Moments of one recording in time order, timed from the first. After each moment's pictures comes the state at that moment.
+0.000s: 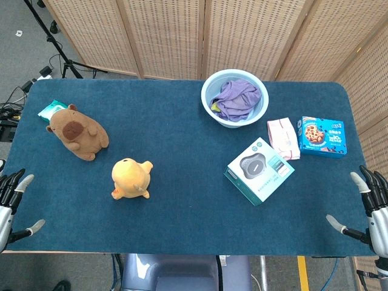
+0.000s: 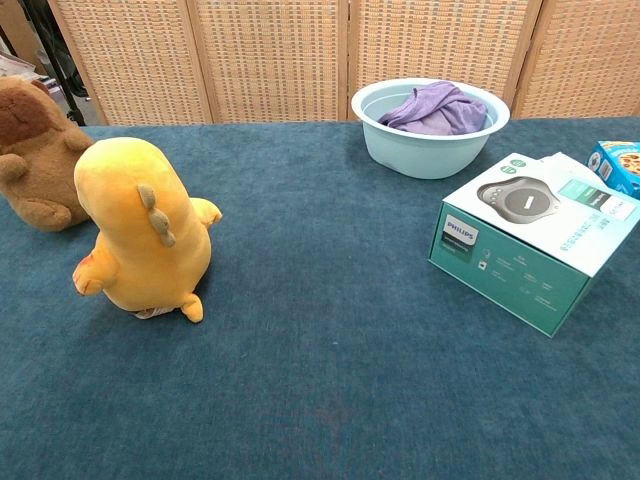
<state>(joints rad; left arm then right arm) -0.02 -1.04 0.01 -1.71 1.68 1.63 -0.03 0.04 -1.13 0.08 -1.48 -1.71 1.79 0.33</state>
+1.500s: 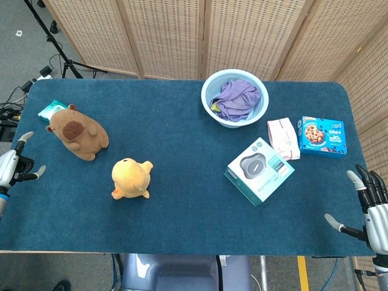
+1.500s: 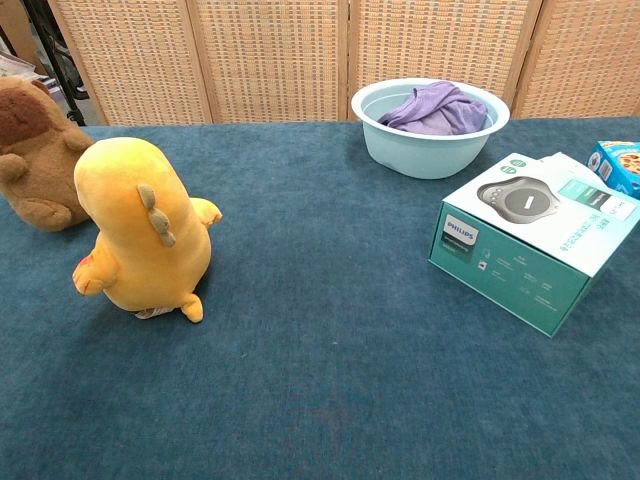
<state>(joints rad) -0.36 -1.18 -0.21 -1.27 1.26 0.94 -0.58 0.05 -1.13 0.07 -1.50 -1.68 1.74 0.31</state>
